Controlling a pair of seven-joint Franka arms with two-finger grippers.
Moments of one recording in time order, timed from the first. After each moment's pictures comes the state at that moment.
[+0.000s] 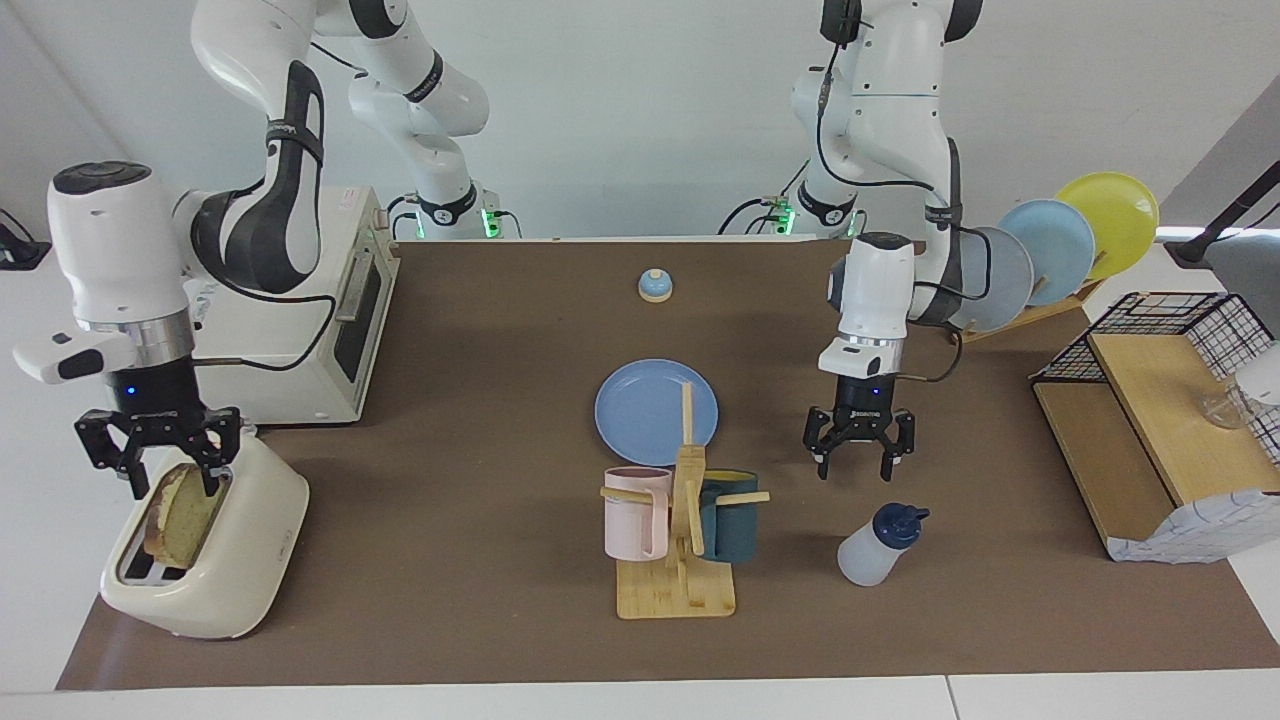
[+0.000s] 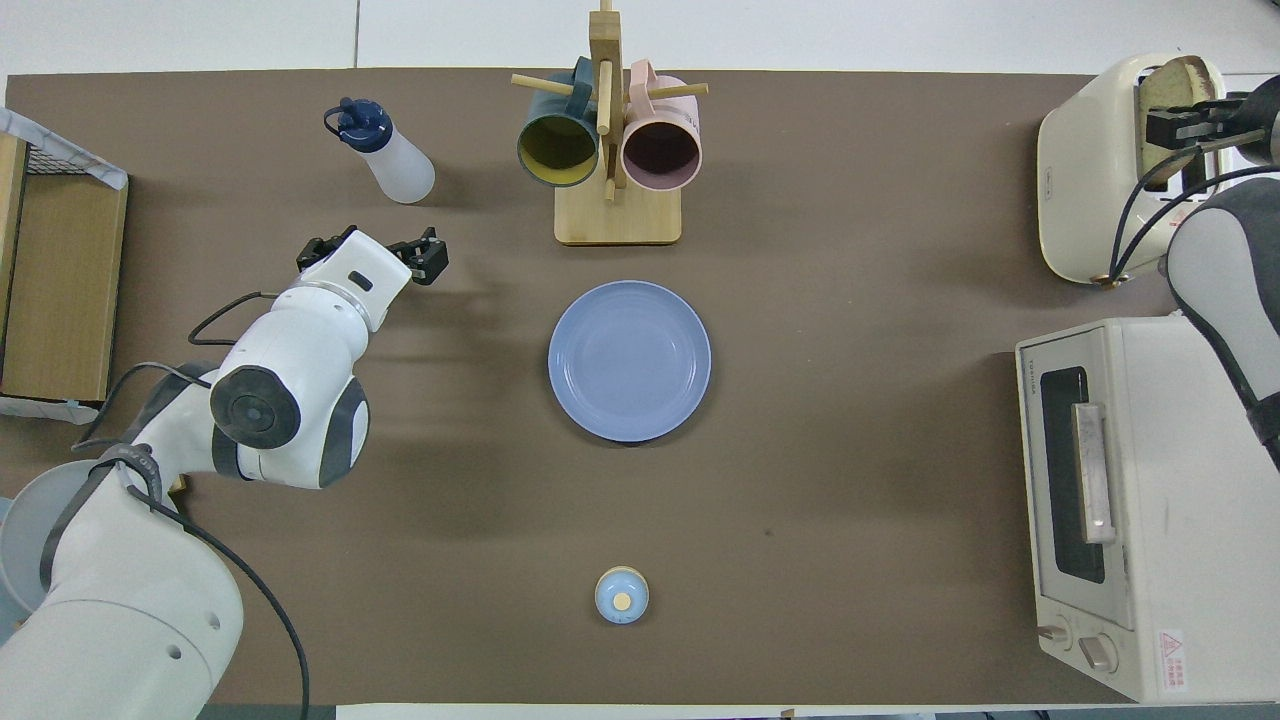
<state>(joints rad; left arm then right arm) -0.67 0.37 0.40 -2.20 -0.03 3.28 -0.23 -0.14 0.30 -0.05 -1.68 -0.04 2.51 -0.32</state>
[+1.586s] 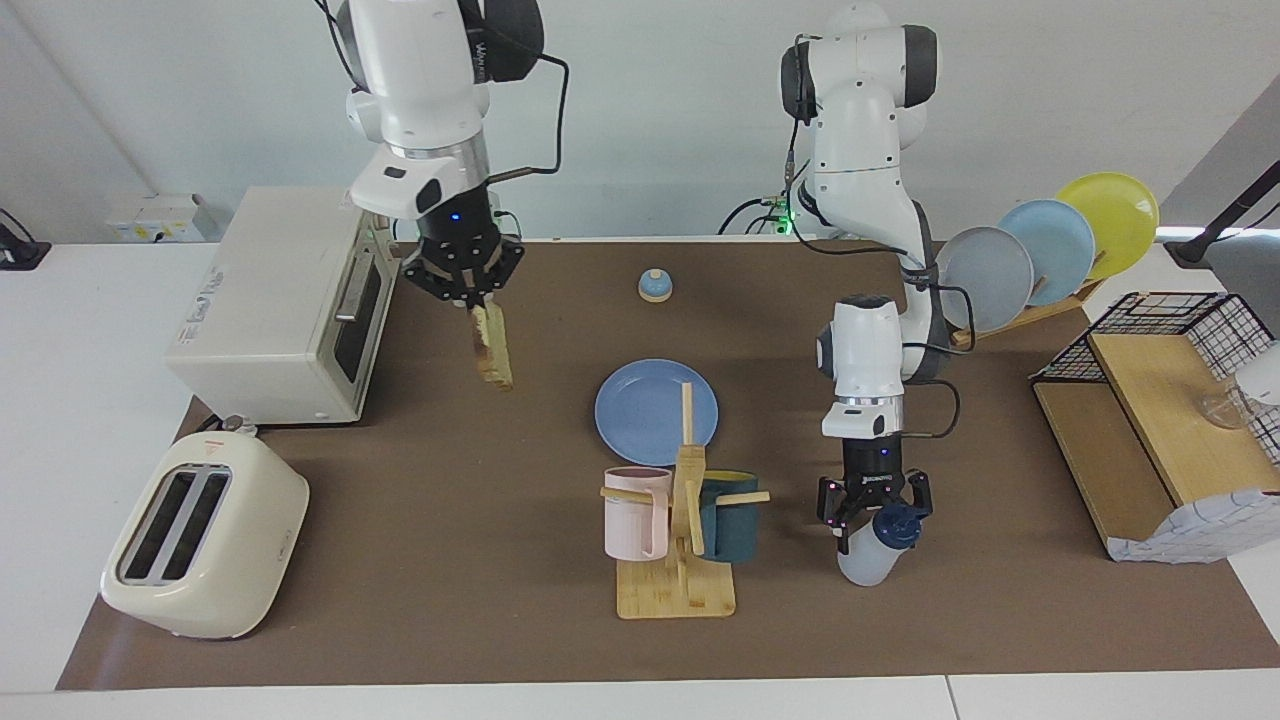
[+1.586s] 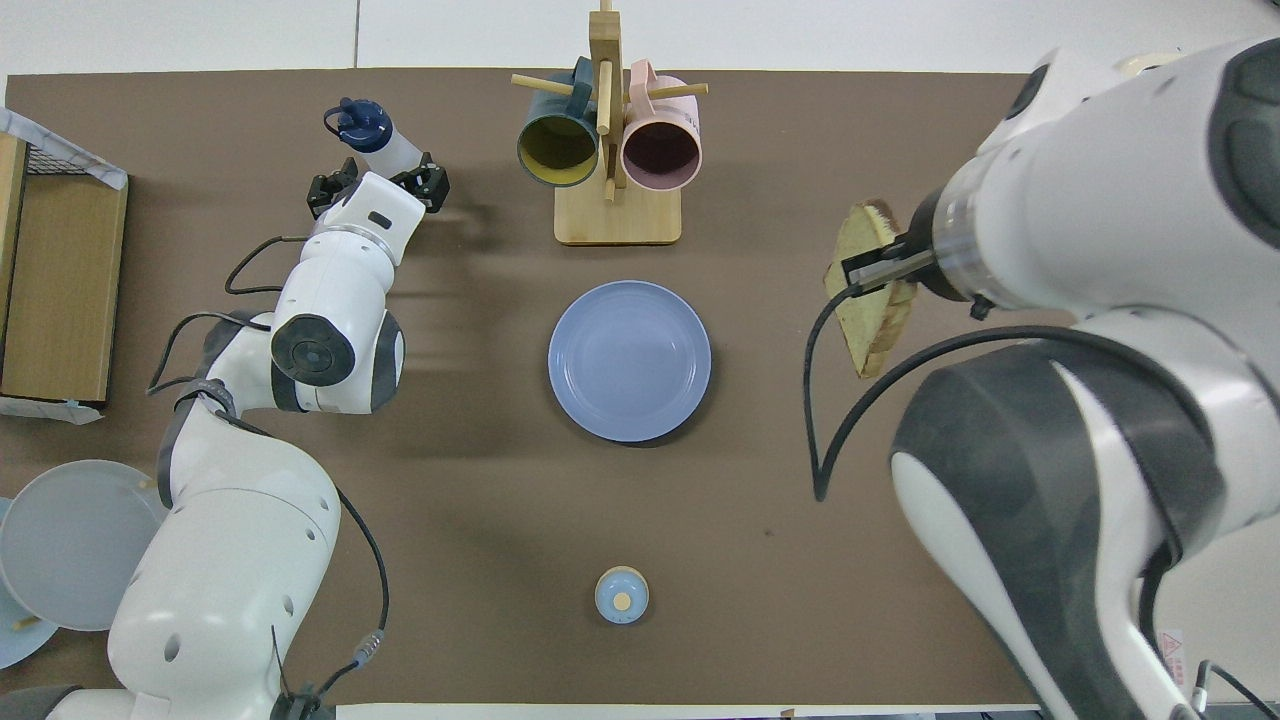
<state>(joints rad) -0.69 0.67 0.46 -1.92 -0.19 3.40 -0.23 0.37 0.05 0.00 -1.62 -0.02 1.83 0.09</state>
